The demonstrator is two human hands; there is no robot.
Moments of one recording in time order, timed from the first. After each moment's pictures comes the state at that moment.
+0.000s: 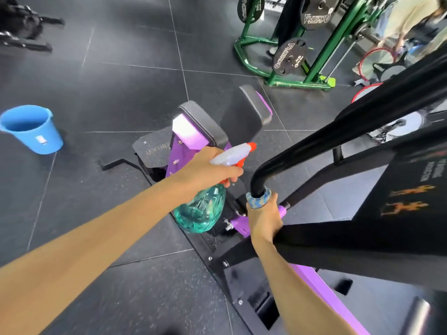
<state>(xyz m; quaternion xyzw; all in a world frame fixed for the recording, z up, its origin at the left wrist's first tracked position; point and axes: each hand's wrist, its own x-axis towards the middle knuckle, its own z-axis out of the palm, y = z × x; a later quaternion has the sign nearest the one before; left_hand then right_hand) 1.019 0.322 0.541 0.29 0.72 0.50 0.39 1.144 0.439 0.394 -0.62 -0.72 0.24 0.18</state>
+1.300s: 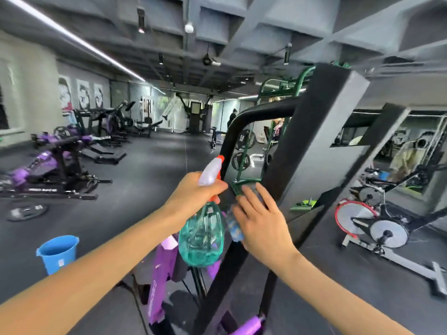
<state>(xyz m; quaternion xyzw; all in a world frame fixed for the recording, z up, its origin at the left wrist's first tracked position) 1.284 0.295 0.797 0.36 0.69 0.61 0.10 1.390 0.443 0.738 -0.02 -0.85 -0.37 0.37</state>
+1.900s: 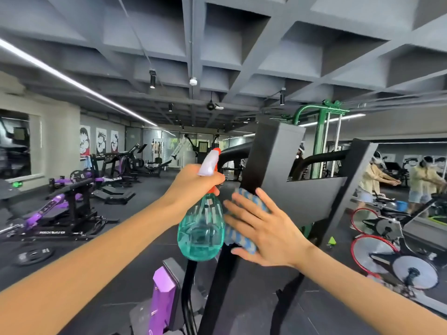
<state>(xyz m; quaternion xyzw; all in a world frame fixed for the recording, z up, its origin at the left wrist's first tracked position) 1.347 0.310 0.883 0.38 0.70 0.61 0.00 1.433 0.497 0.807 0.13 -0.79 -0.42 0.43</state>
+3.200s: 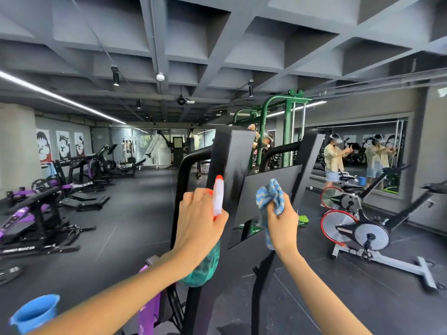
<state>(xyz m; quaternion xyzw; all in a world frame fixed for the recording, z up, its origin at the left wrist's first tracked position) 1.414 0.336 0.828 0.46 0.74 0.39 -0.29 1.490 0.507 0.793 -0.19 -0.66 0.40 0.61</state>
